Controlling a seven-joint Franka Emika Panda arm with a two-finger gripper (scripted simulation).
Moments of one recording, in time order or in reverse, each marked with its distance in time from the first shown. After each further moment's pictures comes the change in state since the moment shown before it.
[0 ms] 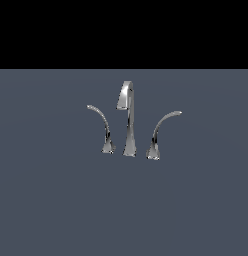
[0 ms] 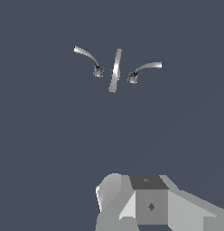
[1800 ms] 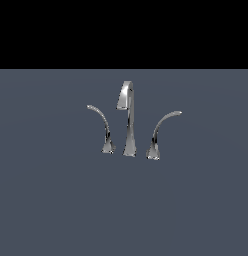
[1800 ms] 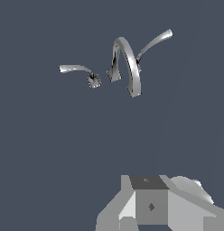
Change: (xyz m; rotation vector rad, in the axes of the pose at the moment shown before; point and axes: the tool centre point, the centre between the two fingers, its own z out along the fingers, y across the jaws) arm 0.056 -0.090 0.093 0.005 -0.009 0.506
